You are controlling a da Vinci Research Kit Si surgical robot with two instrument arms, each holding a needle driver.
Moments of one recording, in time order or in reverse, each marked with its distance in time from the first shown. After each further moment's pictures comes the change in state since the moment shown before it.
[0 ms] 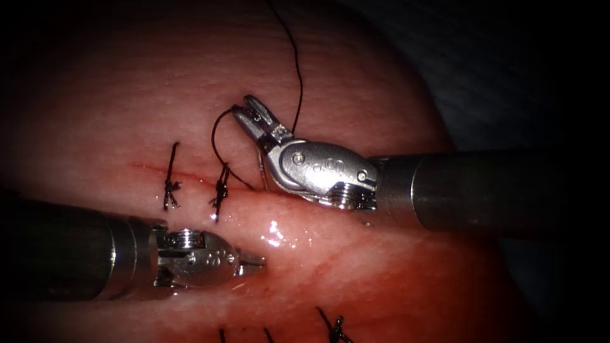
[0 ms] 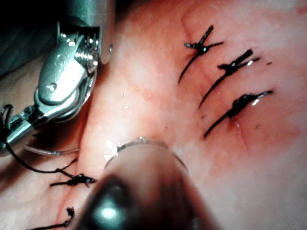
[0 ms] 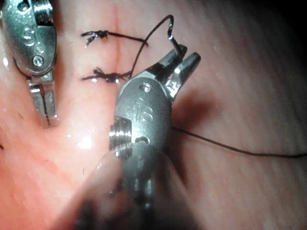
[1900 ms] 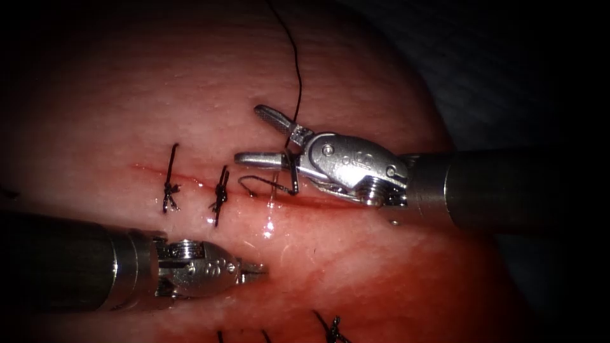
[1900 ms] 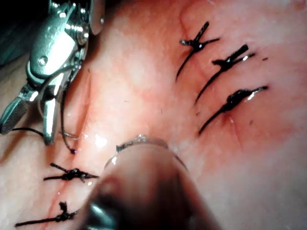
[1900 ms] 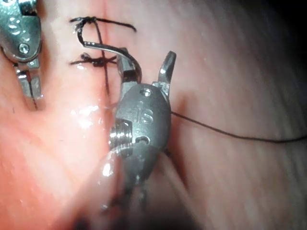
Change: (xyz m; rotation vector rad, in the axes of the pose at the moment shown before) right arm -0.002 0.003 -0.003 0.601 -0.143 -0.226; left arm -0.002 0.001 0.000 -0.023 0.016 -0.007
